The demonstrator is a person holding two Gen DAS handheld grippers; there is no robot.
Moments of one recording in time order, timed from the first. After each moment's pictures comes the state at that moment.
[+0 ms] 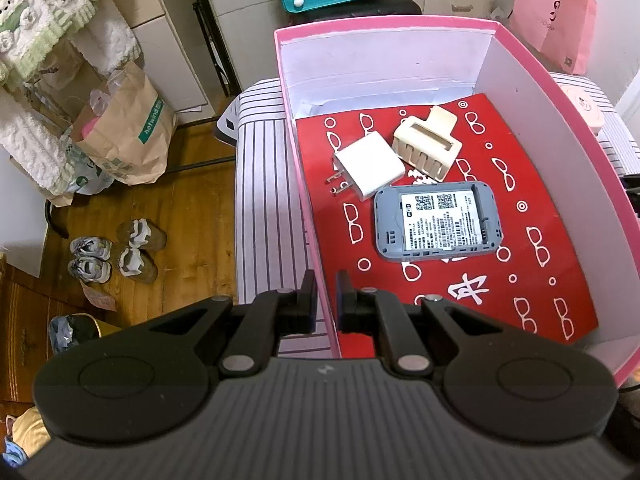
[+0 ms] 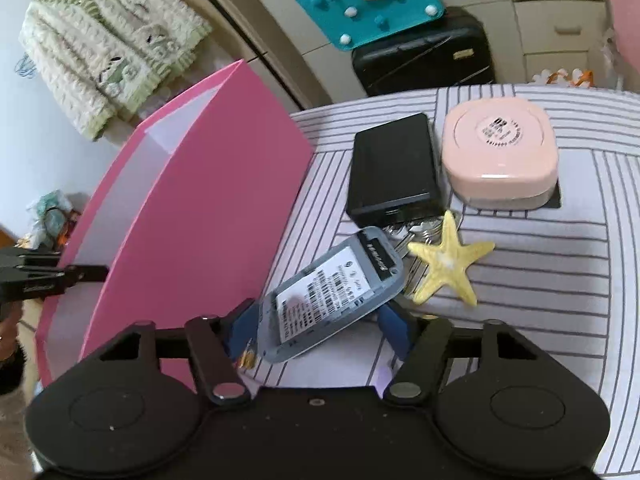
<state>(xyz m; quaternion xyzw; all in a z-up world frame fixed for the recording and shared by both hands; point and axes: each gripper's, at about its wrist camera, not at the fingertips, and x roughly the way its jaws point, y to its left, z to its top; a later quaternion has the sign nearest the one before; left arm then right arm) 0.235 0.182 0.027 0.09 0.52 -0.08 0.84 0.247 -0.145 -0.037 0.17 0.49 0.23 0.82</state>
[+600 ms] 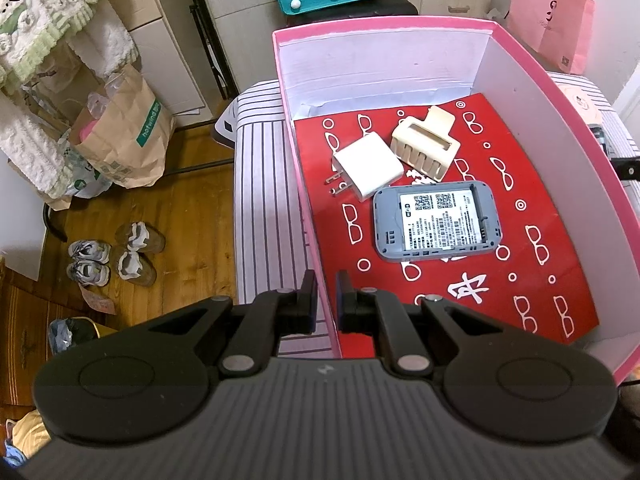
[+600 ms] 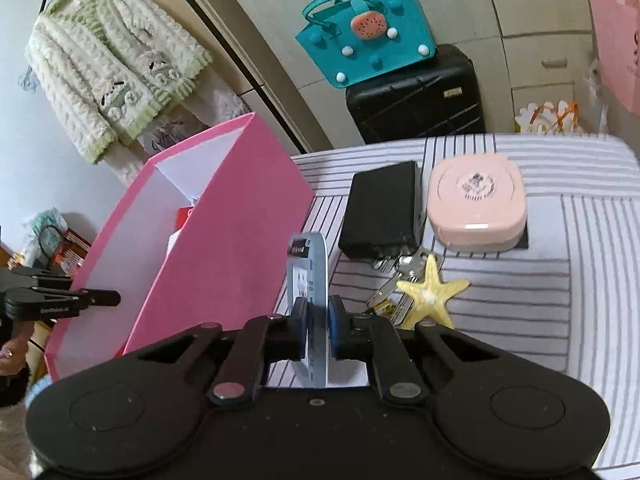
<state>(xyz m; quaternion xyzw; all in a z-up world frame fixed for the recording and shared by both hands) 0.235 0.182 0.026 0.09 0.52 -0.09 0.84 0.240 -0.158 0.000 0.17 0.45 0.21 0.85</state>
